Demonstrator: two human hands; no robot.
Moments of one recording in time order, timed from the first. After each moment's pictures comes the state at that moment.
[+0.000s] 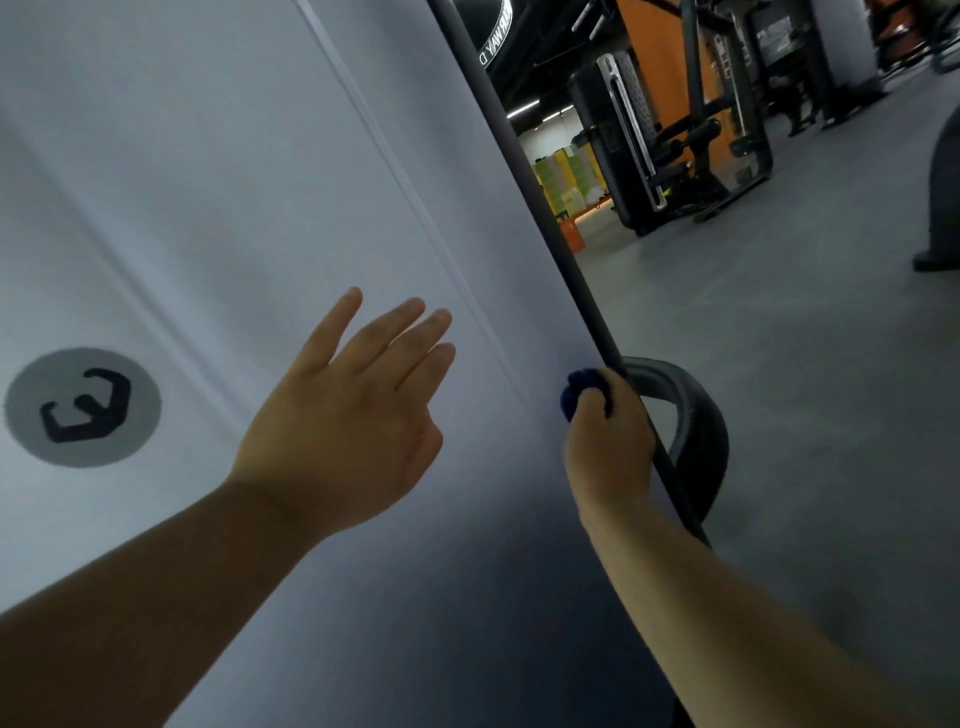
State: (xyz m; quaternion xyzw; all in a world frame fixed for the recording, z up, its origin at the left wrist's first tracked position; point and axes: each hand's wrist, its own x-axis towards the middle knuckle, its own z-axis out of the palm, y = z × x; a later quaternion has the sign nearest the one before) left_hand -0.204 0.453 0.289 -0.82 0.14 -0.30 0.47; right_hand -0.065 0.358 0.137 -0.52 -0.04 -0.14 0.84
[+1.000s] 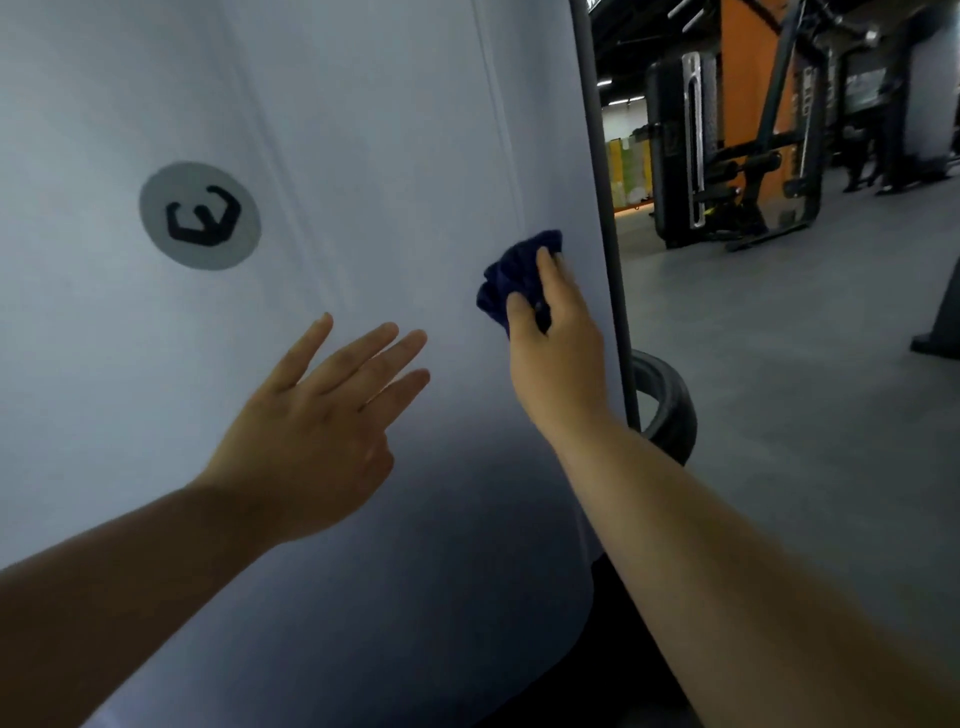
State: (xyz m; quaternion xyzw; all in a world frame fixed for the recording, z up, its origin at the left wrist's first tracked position) left_hand -0.284 0.484 0.218 -0.86 0.06 -0.29 0.42; right_hand -0.116 0.343 0.190 -0.62 -0.29 -0.17 0.71
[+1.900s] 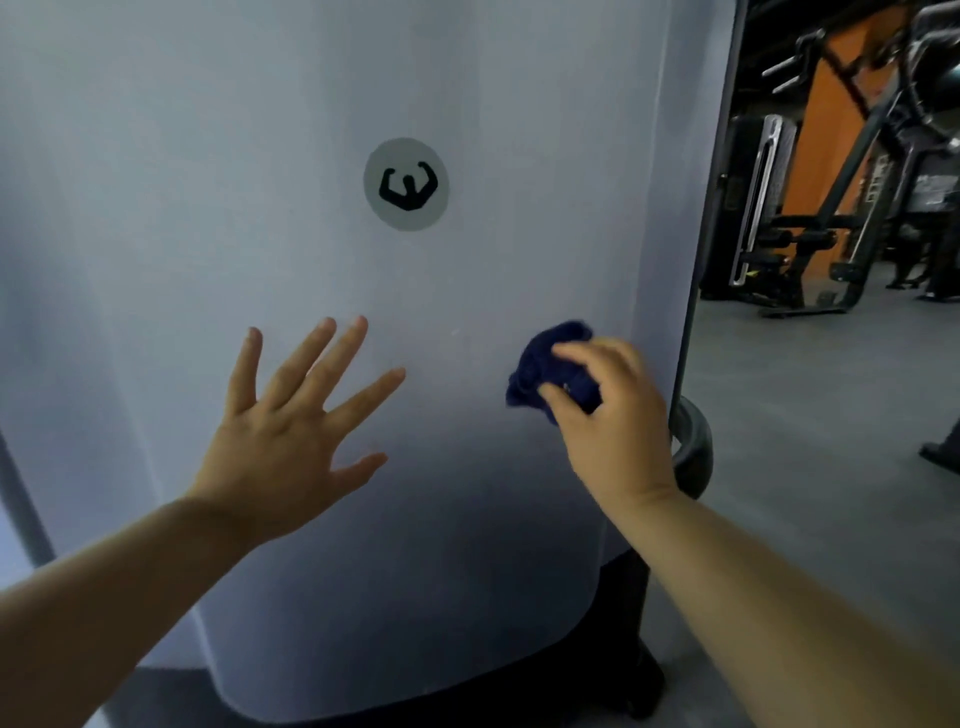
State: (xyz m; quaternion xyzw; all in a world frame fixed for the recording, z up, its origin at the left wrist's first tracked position) left_hand -0.372 0.538 0.173 -0.87 -0.13 -0.35 0.33; right_hand -0.174 0.333 0.166 -0.67 -0.41 -0.35 0.51
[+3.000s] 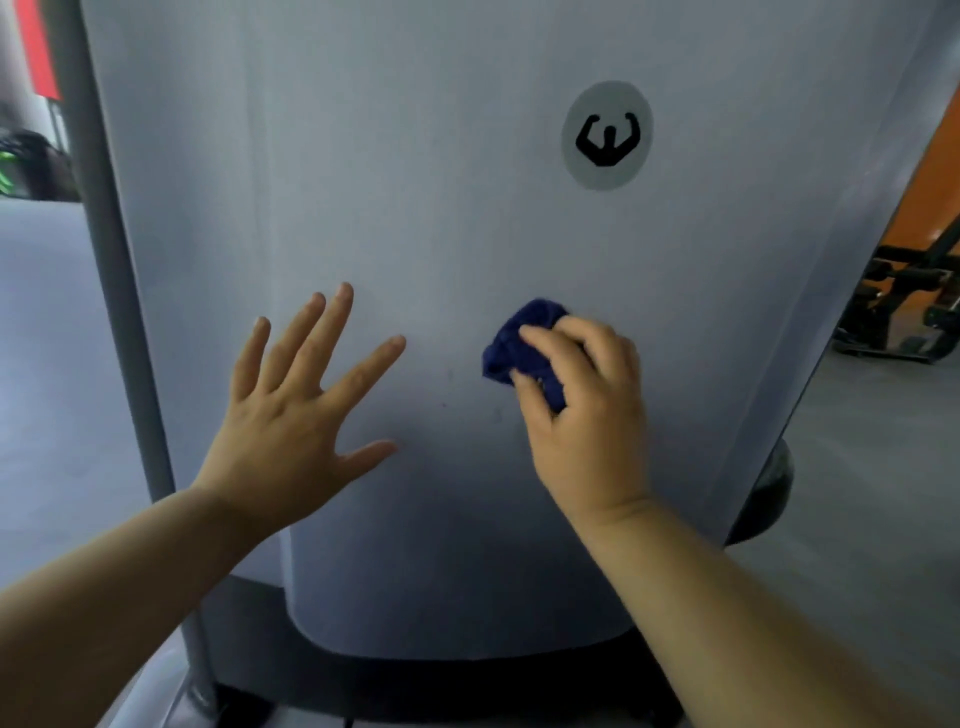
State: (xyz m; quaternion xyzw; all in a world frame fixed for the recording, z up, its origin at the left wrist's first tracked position) left_hand -0.438 0.576 0.133 -0.88 -0.20 -0.39 0.17; right_hand -0.251 0.422 0.163 -0.61 -0.51 -0.42 0.43
